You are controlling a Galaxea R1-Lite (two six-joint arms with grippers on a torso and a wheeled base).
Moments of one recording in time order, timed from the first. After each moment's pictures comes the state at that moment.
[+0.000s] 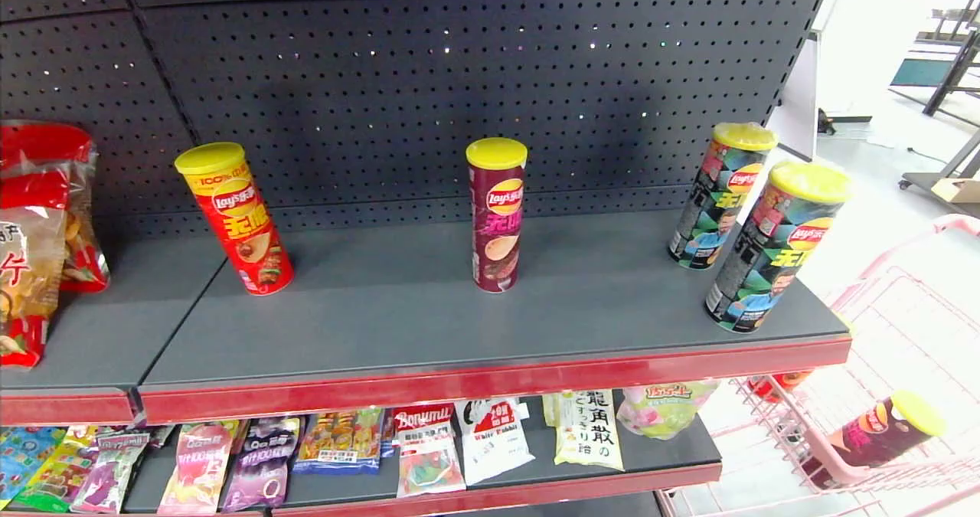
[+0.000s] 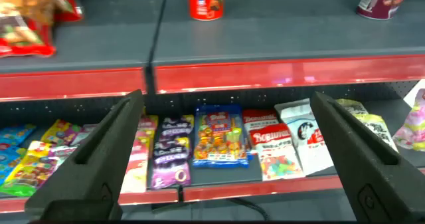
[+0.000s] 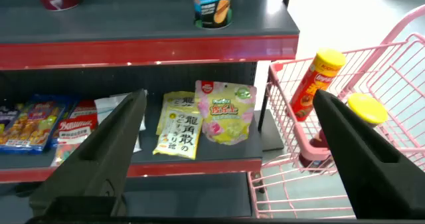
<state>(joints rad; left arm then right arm) 0.01 0.00 0.00 0.00 0.00 0.01 0.00 0.00 0.00 0.00 0.04 0.00</state>
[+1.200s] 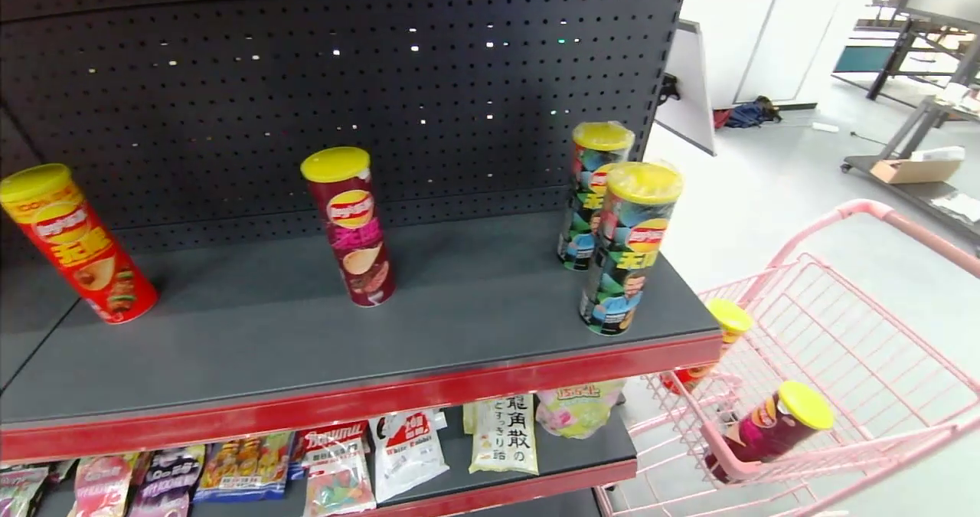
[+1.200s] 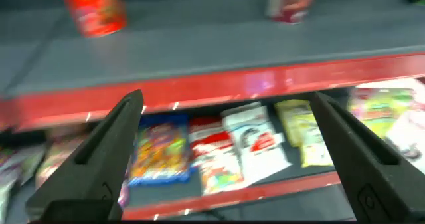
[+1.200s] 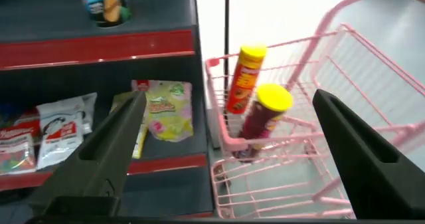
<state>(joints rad) 0.01 0.00 0.00 0.00 0.00 0.01 0.00 0.00 0.00 0.00 0.04 0.00</state>
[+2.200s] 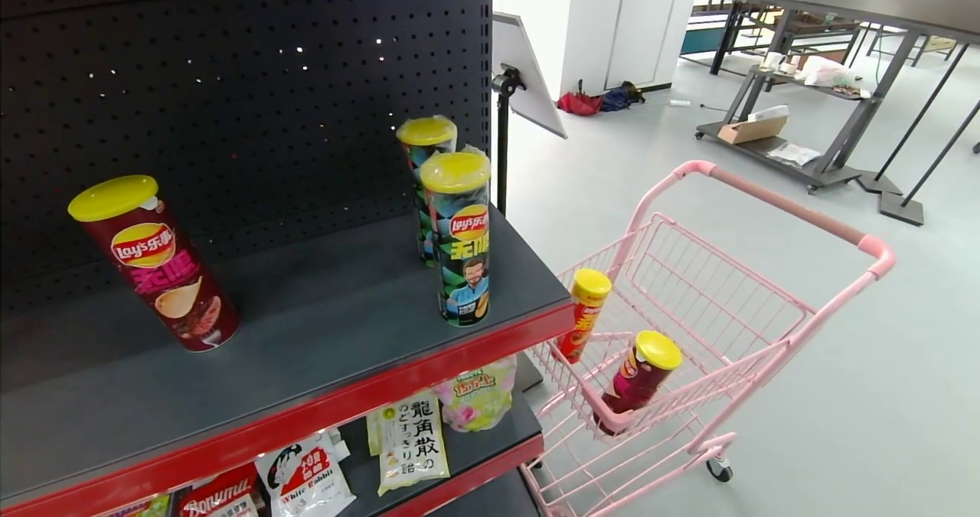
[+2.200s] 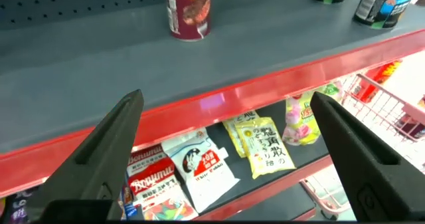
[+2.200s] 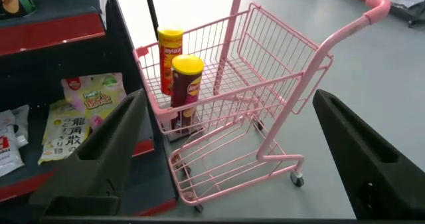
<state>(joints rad) 0.01 0.00 0.00 0.00 0.00 0.01 0.00 0.00 0.00 0.00 0.04 0.00</state>
